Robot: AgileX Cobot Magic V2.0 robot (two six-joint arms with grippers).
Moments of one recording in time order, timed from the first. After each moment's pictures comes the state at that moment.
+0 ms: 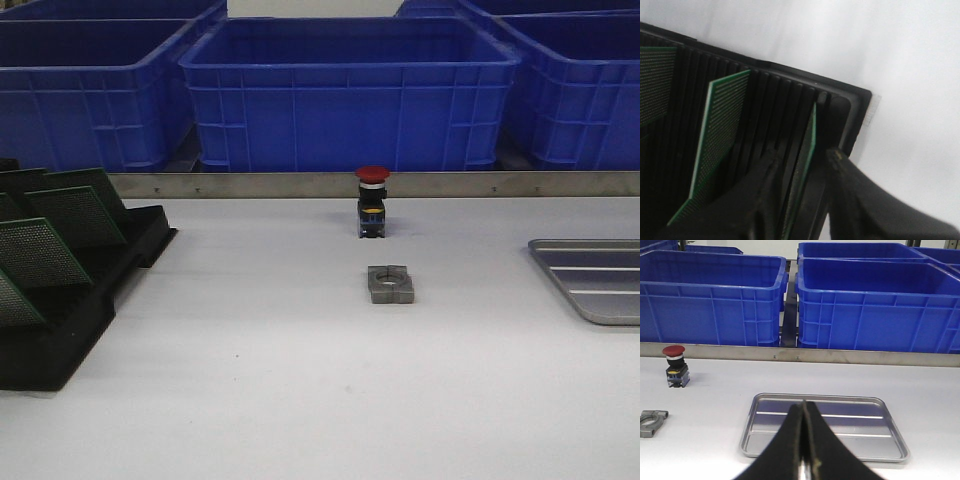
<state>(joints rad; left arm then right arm) -0.12 1.38 -0.72 -0.41 0.54 1.52 -0.04 -0.01 0.03 -0.13 0.04 0.10</state>
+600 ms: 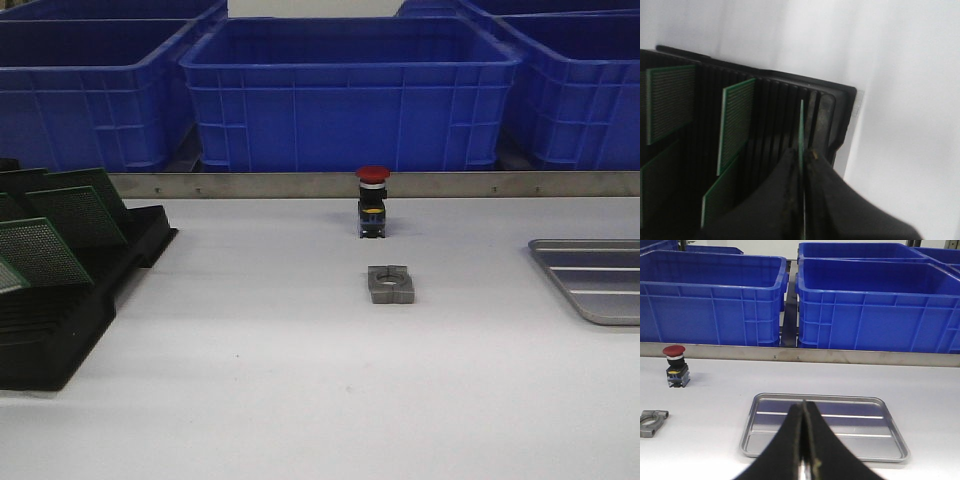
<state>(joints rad) -0.12 1.19 -0.73 -0.36 0.67 1.53 -0.04 -0.01 0.03 -0.13 0.04 0.10</state>
